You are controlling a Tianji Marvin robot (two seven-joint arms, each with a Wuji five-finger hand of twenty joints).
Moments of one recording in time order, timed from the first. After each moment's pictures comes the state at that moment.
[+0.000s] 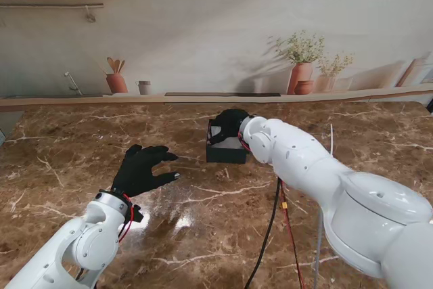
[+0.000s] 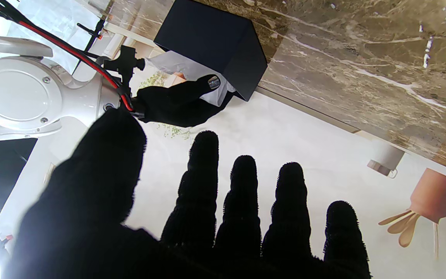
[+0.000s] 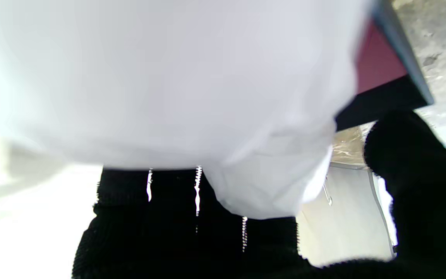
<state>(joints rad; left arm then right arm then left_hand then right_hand) 1.70 -1.12 -1.24 -1.70 0.71 -0.08 0.19 -0.58 -1.45 0.26 -0.42 -0.49 -0.22 -0.16 0.64 -0.34 0.38 -0.11 0.67 0.00 0.31 0.22 0.53 0.03 0.26 0.27 0.38 0.12 0.19 0.48 -0.07 0.17 0.32 0.66 0.20 -0.51 0.77 -0.06 0.82 -0.19 0.44 0.55 0.97 -0.07 0.30 0.44 1.01 0.00 0.41 0.52 0.71 0.04 1.16 0.52</state>
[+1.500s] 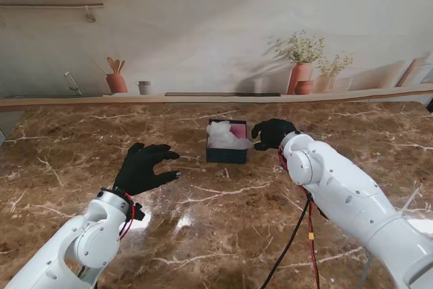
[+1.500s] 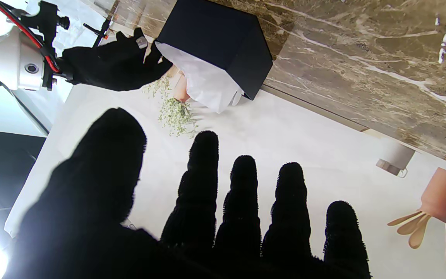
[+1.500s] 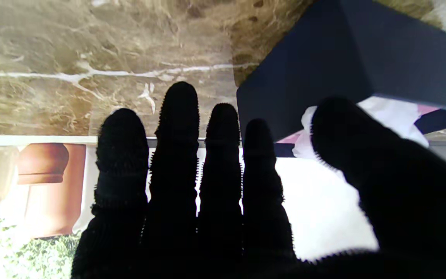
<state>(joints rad) 1.67 -1.12 -1.23 -1.67 0.71 -0.11 0.20 -1.00 -1.10 0.82 -1.11 -0.77 0.09 0.05 0.64 -0.34 0.39 -0.11 0.67 0.00 0.31 0.22 0.53 0.03 0.26 0.27 0.38 0.12 0.19 0.48 -0.07 0.17 0.32 0.66 0.31 -0.65 1.10 -0.03 0.68 -0.09 0.39 0.61 0.93 -0.08 0.39 0.50 1.01 -0.01 0.56 0.63 0.71 0.05 1.29 0.63</state>
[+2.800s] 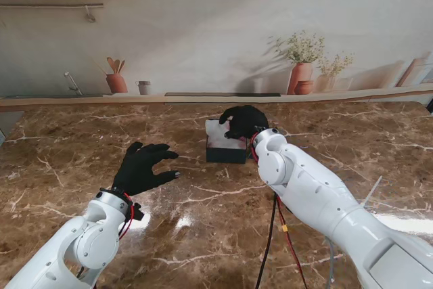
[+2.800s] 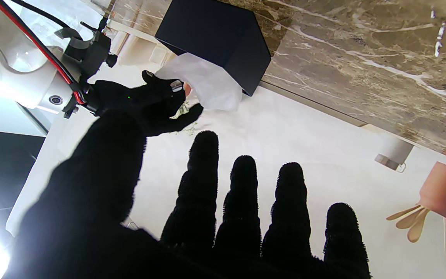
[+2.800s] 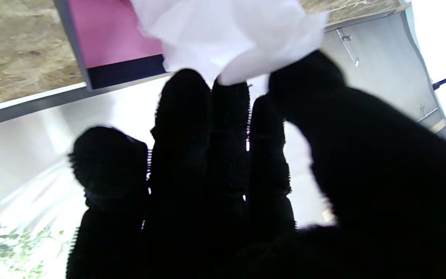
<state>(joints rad) 1.68 -1.12 -1.24 -1.67 0.73 -0.11 0.22 -0.92 -1.26 0.71 -0.93 -0.50 -0.05 -0.35 0.64 -0.34 0.39 -0.11 0.67 0.00 0.31 0.22 0.53 0.03 0.26 0.26 0.38 0.12 0.19 0.48 -0.07 0.17 0.29 0.66 0.65 -0.96 1.07 -0.28 0.88 -0.15 0.46 0.35 1.27 -0.08 0.46 0.64 1.27 -0.04 0.85 0.70 1.03 0.05 1.48 0.55</state>
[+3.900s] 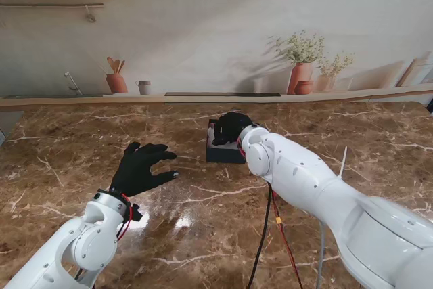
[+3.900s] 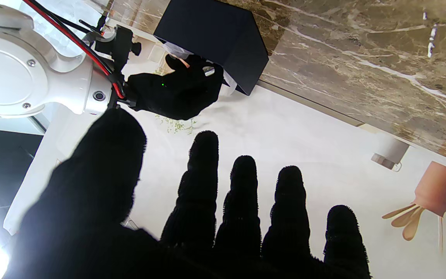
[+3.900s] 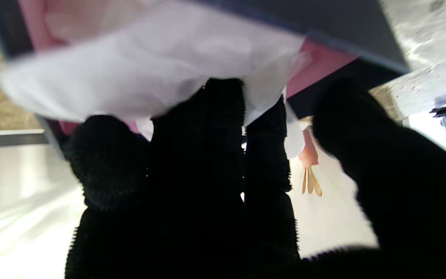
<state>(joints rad) 1.69 -1.12 -1.25 -1.68 0.72 -0.11 0.21 -0.72 -1.36 0.43 -0.67 -0.49 -0.03 -0.20 0.64 -0.34 0.39 -0.11 0.67 0.00 0.31 0.22 0.53 0.03 0.26 0.26 0.35 0.11 0.18 0.47 -0.08 0.17 0.25 0.68 0.33 -0.73 1.13 -0.21 0.99 -0.13 0.74 0.20 1.29 -0.04 0.39 0.40 1.28 0.00 0.55 0.42 1.07 0.05 1.45 0.45</state>
